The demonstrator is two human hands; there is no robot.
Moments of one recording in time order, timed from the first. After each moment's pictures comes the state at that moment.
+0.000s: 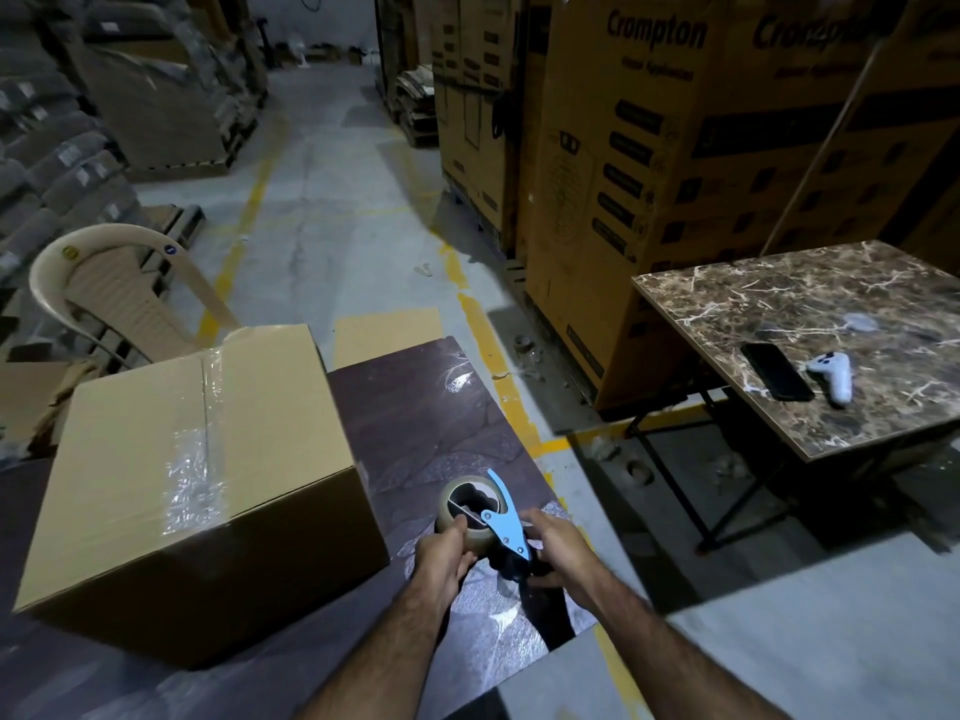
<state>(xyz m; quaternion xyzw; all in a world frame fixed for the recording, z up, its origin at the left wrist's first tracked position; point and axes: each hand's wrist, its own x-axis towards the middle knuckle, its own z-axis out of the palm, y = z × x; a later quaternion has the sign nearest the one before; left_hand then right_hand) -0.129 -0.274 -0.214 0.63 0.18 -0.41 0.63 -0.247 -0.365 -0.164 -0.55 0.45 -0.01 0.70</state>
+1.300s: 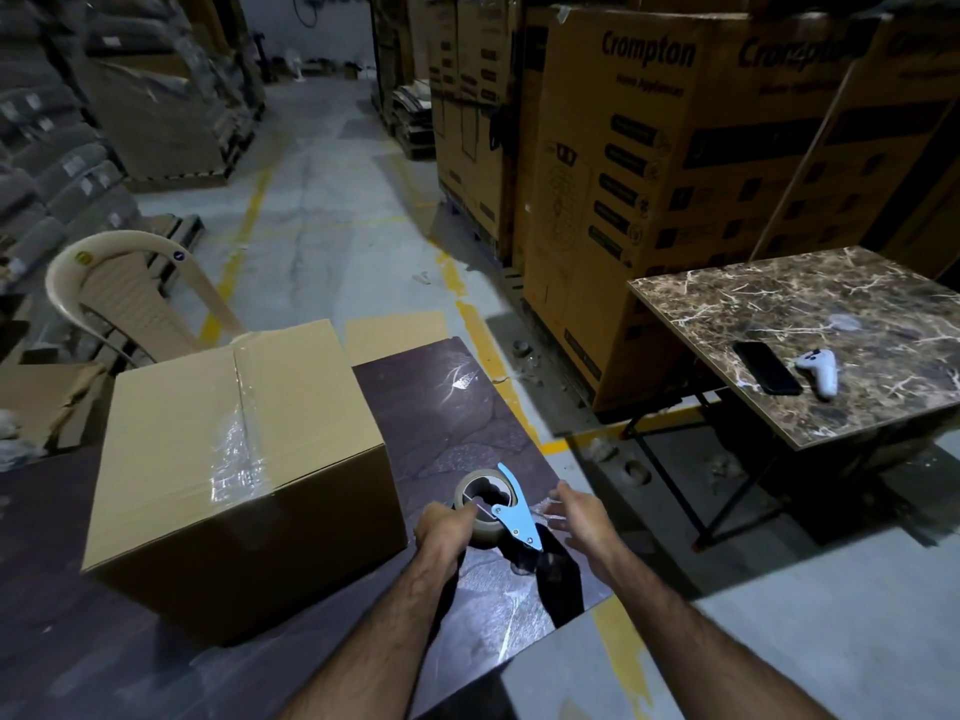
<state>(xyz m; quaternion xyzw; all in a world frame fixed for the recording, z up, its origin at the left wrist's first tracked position) -0.119 -0.248 -0.183 0.86 0.00 -0.32 0.39 -0.254 -0.361 -0.154 -0.55 0.51 -0.11 0.65</state>
